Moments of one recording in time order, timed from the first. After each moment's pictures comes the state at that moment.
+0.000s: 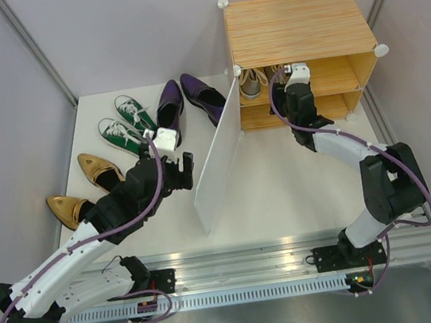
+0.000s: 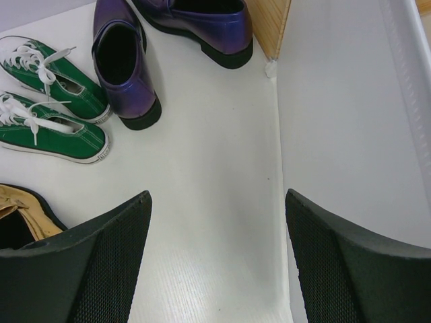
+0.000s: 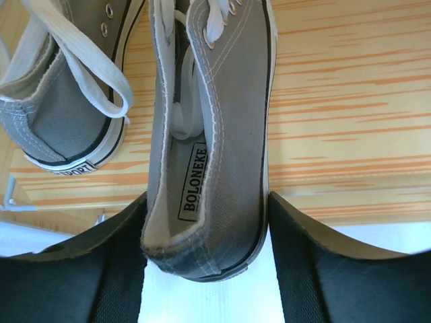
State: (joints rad) left arm -0.91 0.89 0.99 -0.50 -0.51 -0.17; right arm 0.30 1.59 1.00 0.27 0.31 0.19
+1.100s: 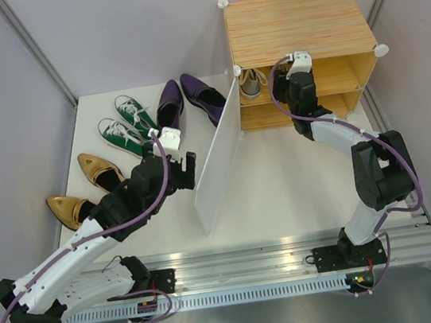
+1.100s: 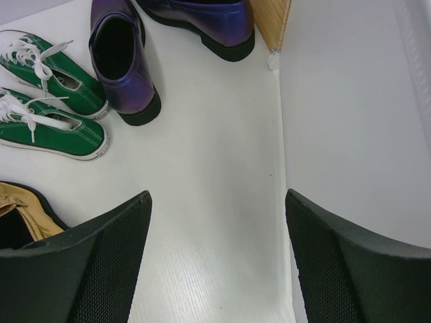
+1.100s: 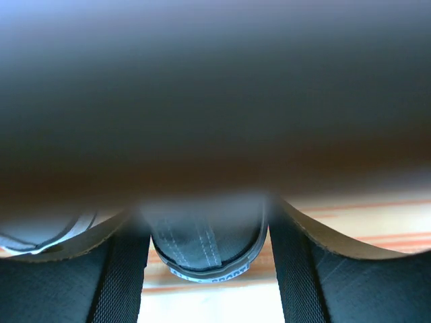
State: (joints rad) left arm -0.91 0.92 0.99 -0.50 -0.51 -0.17; right arm 0.24 1.70 1.12 0.37 0.30 0.13
